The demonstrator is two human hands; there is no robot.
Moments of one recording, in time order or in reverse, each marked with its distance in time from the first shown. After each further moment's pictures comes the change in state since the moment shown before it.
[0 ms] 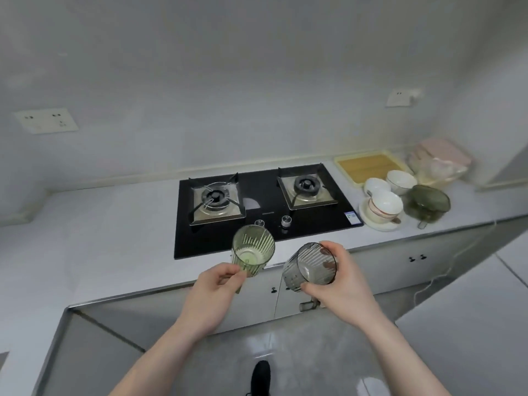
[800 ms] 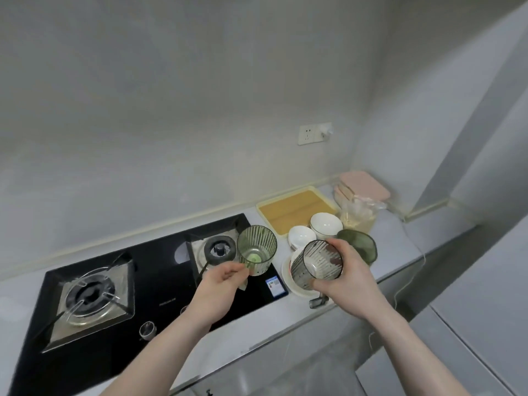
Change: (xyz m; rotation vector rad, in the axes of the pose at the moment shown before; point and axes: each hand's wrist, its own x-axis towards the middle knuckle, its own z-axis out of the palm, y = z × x) left_hand 0.255 0.169 0.265 -0.024 -0.232 0.100; right_hand 0.235 0.114 -0.259 -0.105 0.220 0.032
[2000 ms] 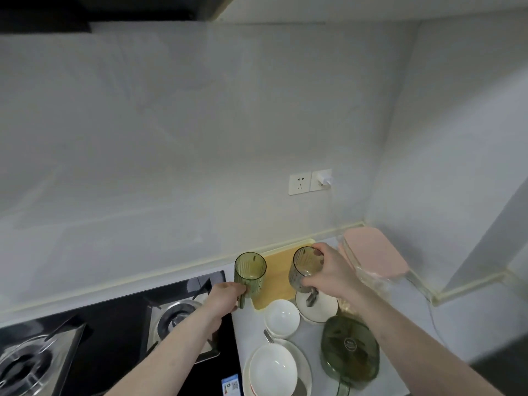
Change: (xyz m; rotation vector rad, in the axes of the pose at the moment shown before) left_hand 0.291 0.039 0.131 -0.101 0.214 -0.314; right_hand 0.333 0.097 -0.067 -0.064 -0.264 0.020
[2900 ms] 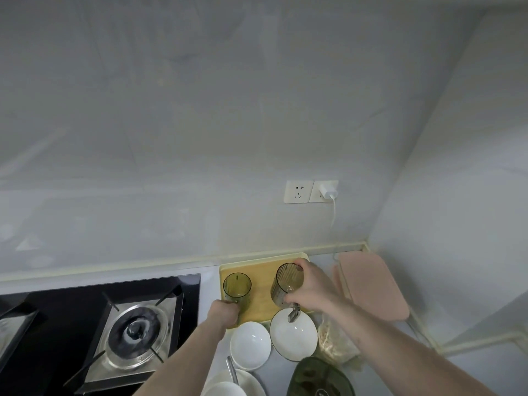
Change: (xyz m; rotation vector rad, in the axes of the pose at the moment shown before) left_hand 0.138 -0.040 0.102 0.050 0.174 -0.253; right_hand 0.122 0.046 -0.001 -0.245 -0.222 -0.008
